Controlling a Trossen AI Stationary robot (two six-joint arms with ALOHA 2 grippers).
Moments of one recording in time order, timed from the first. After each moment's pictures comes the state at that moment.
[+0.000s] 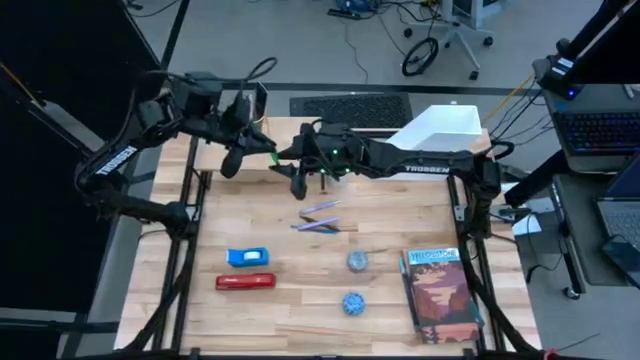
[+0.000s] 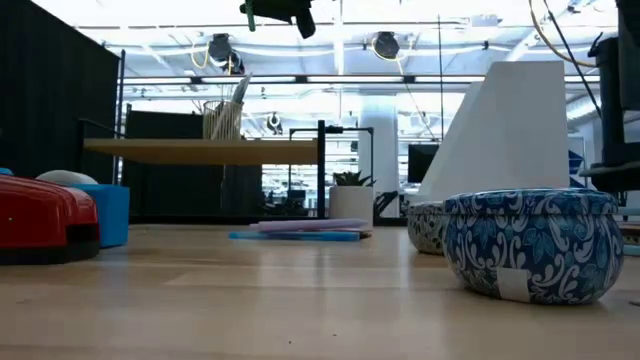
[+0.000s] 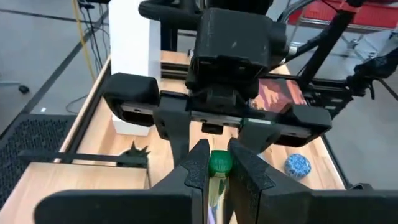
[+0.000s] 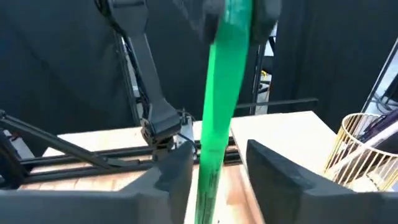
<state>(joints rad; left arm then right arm) 0.51 1.22 1.63 -0.93 0.55 0.16 -0.14 1.87 1.76 -0.10 -0.03 0.04</state>
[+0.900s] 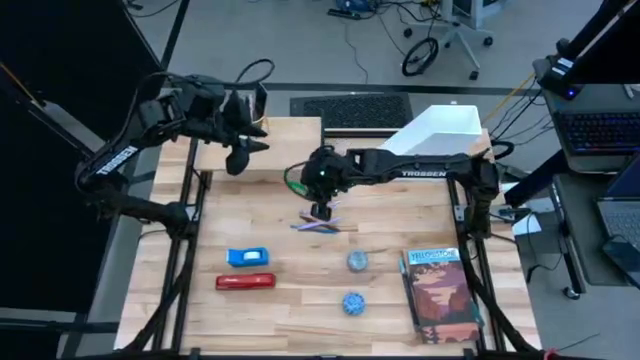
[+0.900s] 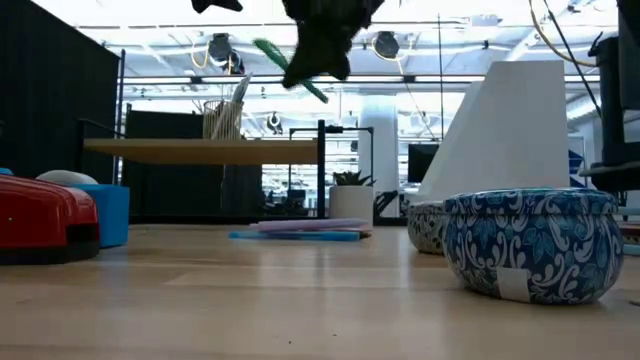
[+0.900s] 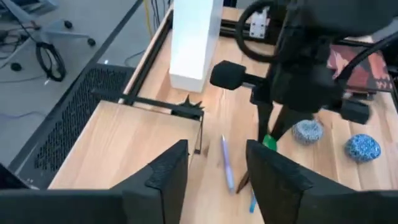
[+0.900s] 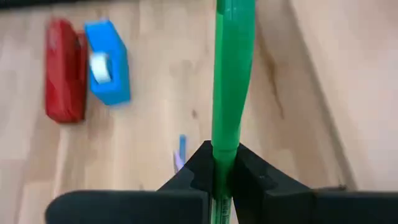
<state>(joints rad) 0.52 1.22 1.62 -1.06 0.28 0.17 -0.10 1.89 1.73 -0.71 -0.02 0.04</state>
